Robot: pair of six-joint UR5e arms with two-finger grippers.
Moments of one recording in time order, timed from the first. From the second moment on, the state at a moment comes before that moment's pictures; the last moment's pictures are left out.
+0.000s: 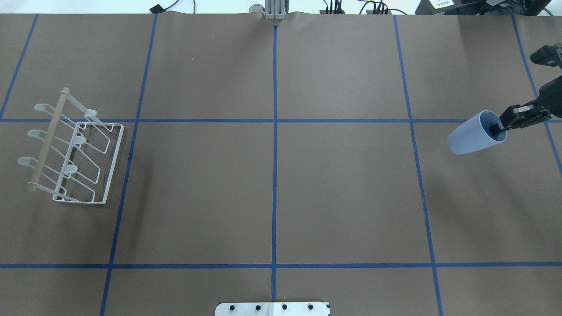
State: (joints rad) left arm -1.54 -1.49 -1.79 -1.69 -2.35 -0.09; right arm 1.21 -1.53 1.75 -1.18 2.62 0.54
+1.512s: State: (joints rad) left arm -1.37 -1.51 -1.78 -2.84 -2.29 -1.33; right arm 1.07 -1.45 1.80 -0.19 2.27 1.62
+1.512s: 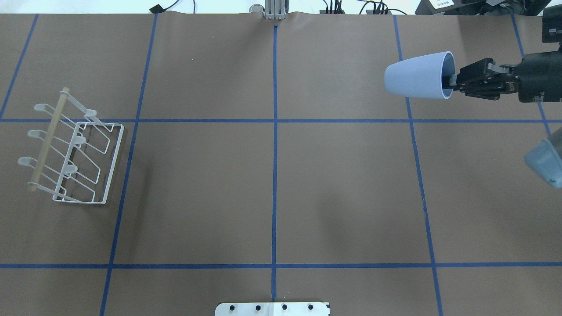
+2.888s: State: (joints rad) left arm -0.88 -1.99 -1.81 -2.99 -2.21 -2.13; right arm 0.89 -1.26 1.84 0.10 2.26 2.07
